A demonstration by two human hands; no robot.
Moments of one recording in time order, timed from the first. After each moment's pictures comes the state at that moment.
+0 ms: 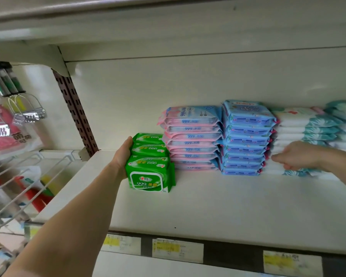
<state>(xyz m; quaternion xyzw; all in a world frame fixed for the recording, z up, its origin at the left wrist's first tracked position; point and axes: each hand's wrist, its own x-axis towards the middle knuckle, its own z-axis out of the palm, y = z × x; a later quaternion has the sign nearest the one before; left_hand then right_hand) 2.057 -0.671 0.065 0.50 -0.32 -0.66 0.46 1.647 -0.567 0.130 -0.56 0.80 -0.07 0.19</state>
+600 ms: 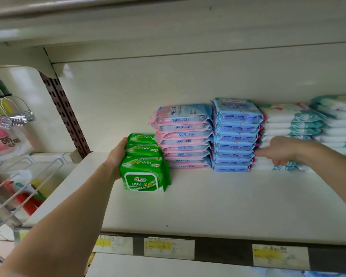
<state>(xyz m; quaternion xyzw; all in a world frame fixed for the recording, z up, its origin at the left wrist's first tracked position) 2.050 -0.661 0.075 0.52 -0.33 -0.65 0.43 1.661 -0.569 0.134 -0.54 0.81 -0.05 0.21</state>
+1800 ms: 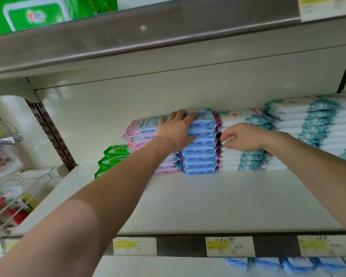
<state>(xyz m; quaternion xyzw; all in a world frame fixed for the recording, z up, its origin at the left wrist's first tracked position) 1.828 -0.613 0.172 0.48 -0.86 0.13 0.11 1.627 -0.551 0.165 -0.69 0.69 -0.15 0.18</state>
